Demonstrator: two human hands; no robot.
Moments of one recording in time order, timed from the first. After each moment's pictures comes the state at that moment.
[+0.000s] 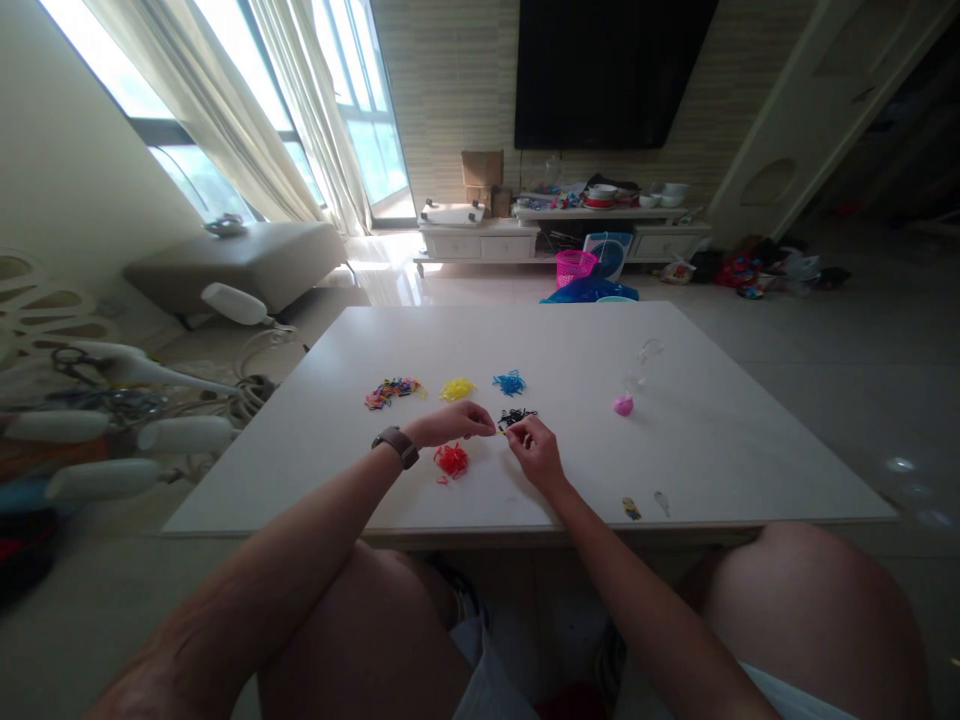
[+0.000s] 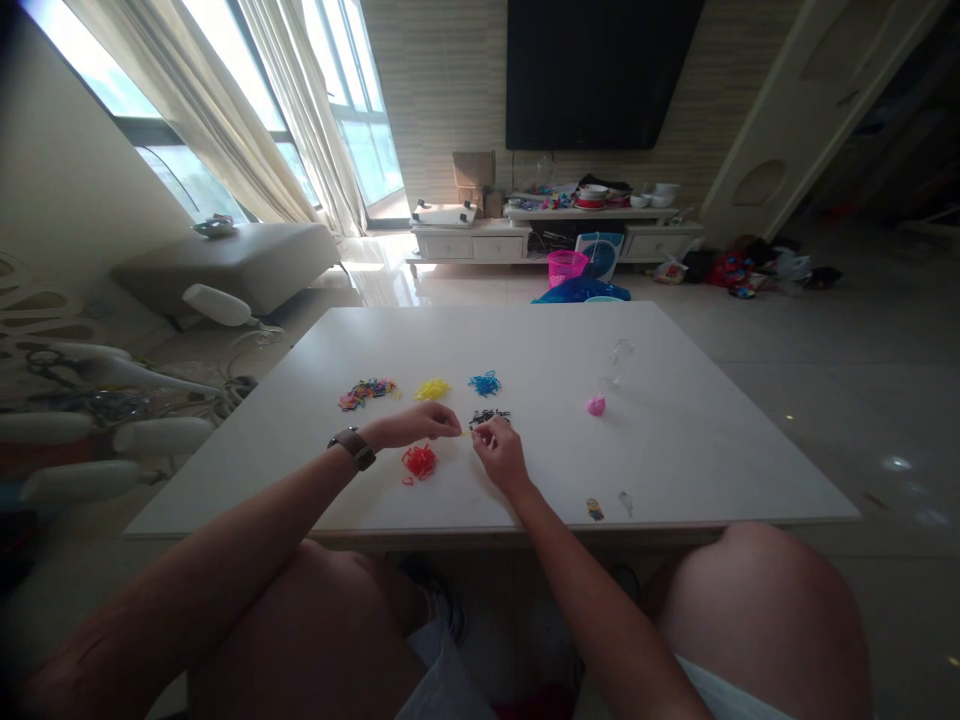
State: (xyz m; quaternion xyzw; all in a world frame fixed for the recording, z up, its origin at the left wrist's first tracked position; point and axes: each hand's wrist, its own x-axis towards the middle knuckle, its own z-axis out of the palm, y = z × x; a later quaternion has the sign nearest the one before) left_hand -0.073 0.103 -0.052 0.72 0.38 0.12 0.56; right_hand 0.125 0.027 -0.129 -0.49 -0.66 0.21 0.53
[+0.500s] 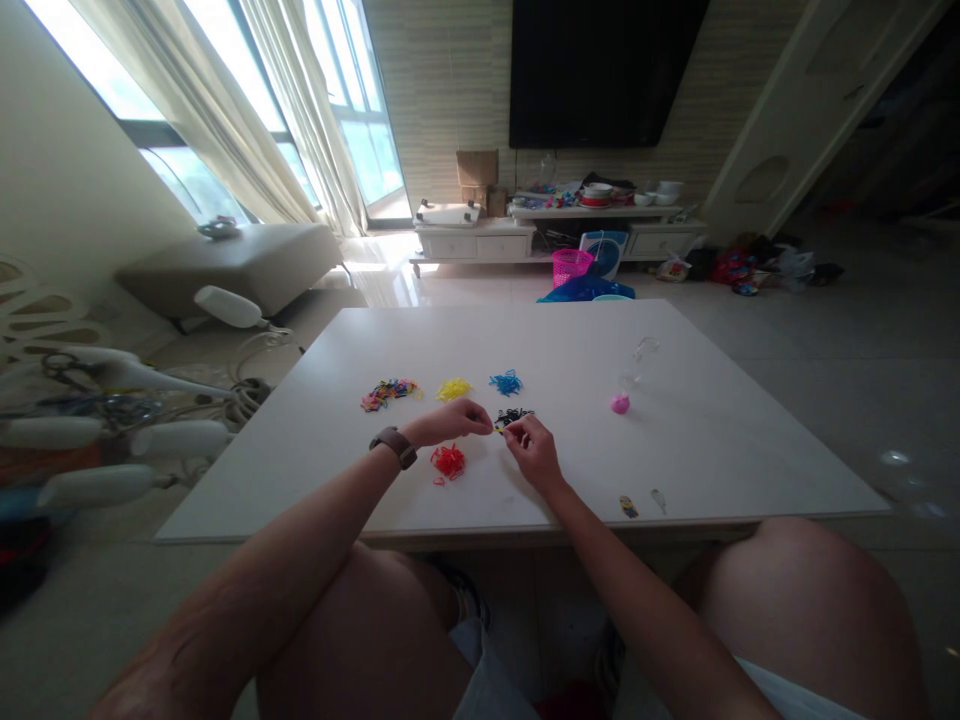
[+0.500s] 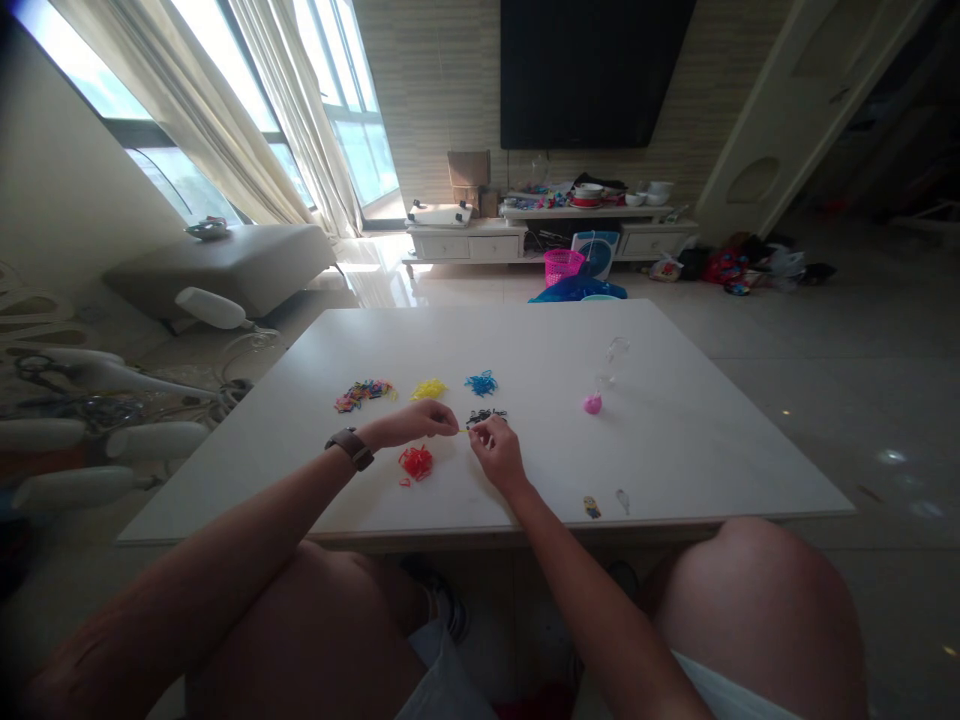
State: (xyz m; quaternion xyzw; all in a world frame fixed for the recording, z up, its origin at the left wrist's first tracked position) left_hand -0.070 0.106 -0.051 0.74 0.40 0.13 0.53; right_hand 0.125 0.027 -0.126 -0.50 -0.65 0.21 0.53
